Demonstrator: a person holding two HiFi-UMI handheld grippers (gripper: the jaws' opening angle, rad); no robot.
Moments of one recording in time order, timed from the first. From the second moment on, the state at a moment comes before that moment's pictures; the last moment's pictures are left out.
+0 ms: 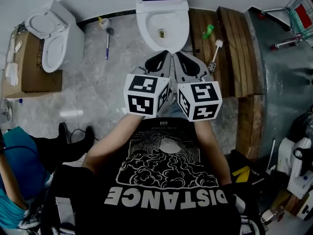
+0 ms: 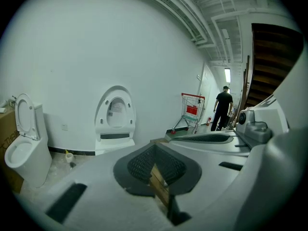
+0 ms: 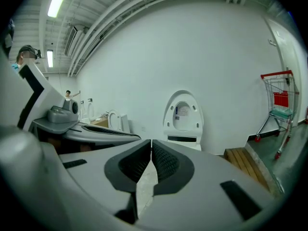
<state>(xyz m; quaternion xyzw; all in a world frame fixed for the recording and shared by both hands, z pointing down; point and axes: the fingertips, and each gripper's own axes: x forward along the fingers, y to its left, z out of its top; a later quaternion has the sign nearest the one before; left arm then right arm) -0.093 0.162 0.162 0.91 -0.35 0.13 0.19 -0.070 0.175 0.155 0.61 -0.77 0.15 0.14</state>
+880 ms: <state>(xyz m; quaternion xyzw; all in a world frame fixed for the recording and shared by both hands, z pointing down) 0.052 0.018 0.176 0.88 -0.39 0.18 0.19 0.080 0.032 0.171 0.56 -0.80 0.19 0.13</state>
